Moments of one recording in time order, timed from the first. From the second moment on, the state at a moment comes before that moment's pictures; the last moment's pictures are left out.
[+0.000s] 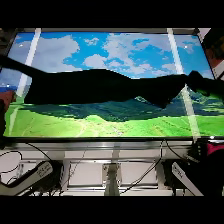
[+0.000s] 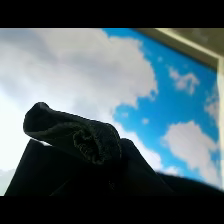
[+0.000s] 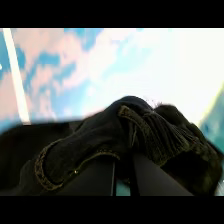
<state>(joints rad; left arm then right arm) 0.52 -1.19 1.38 0.86 -0.75 -1.15 -0.27 -1.01 1.04 -1.15 0.77 1.74</state>
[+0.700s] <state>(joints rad) 0.35 -1.79 1.49 0.58 -0.43 -0.96 -0.19 -1.85 1.70 -0.99 0.67 1.95</state>
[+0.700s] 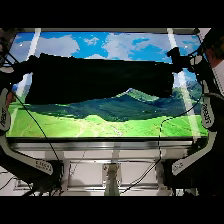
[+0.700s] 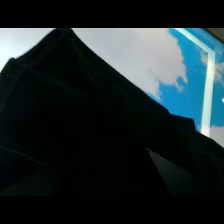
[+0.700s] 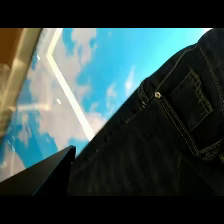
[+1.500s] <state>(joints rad) 0.69 -1.56 1.25 0.98 -1.14 -1.27 -0.26 -1.81 1.74 -0.84 1.52 1.40</state>
